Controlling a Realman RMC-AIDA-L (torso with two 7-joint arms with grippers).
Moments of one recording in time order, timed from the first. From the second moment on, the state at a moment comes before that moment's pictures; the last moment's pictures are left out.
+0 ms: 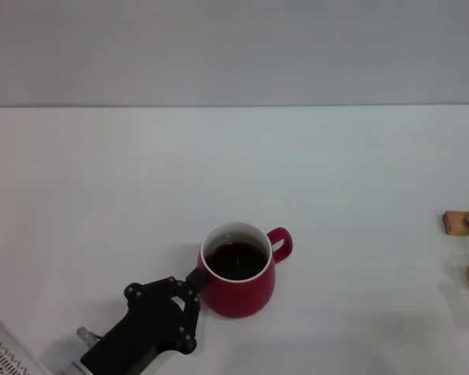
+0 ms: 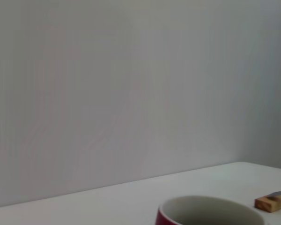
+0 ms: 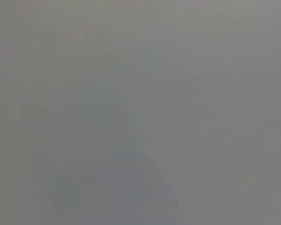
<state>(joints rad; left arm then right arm) -0.21 -2.07 -0.23 -0.36 2.35 1.30 -0.12 0.06 2.08 0.11 0.37 -1.79 -1.80 0.09</state>
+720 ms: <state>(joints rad) -0.21 -2.07 -0.25 -0.35 2.35 1.29 -0.12 0.06 2.08 0.11 0.37 -1.79 -1.80 0.09</state>
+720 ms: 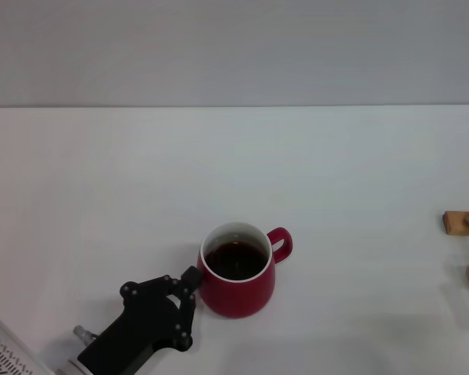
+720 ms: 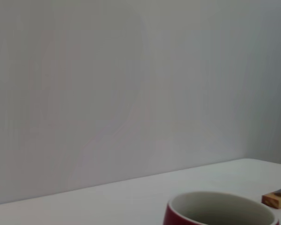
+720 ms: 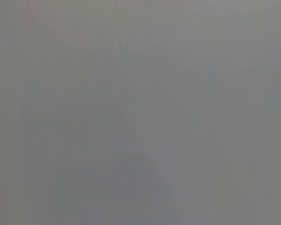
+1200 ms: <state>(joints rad) -0.26 -2.07 -0.20 -0.35 2.35 1.27 -0.12 0.06 2.08 0.11 0.37 -1.79 -1.80 0.09</state>
